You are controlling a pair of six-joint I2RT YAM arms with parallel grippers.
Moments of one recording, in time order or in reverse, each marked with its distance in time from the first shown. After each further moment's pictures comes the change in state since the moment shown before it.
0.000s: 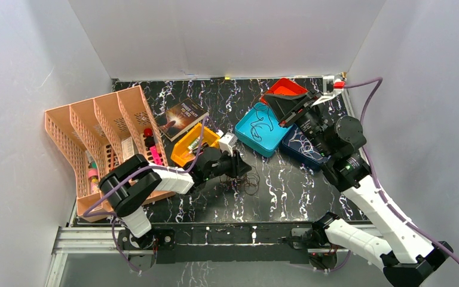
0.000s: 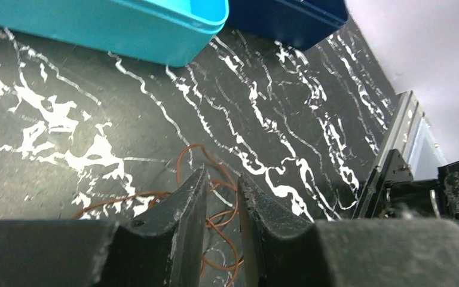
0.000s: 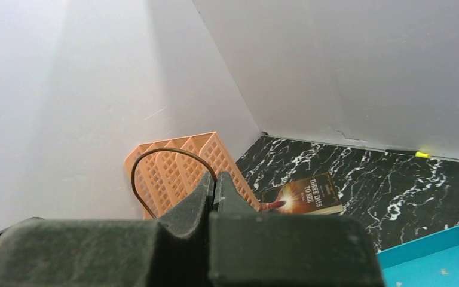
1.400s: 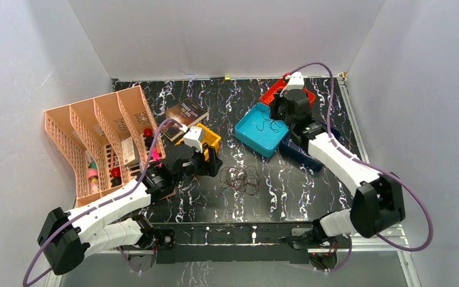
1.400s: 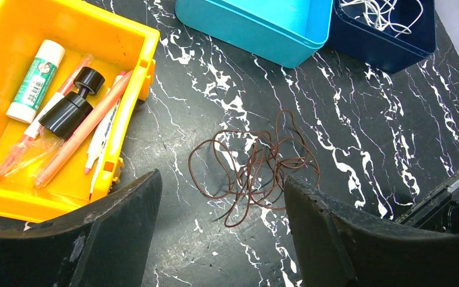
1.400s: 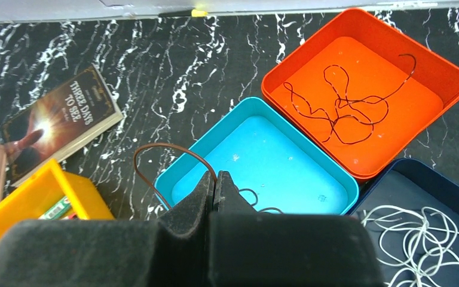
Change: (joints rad) left arm 0.046 -0.680 0.008 -0.851 -0.344 0.122; right arm -0.154 0.468 0.039 -0.195 0.278 -0.271
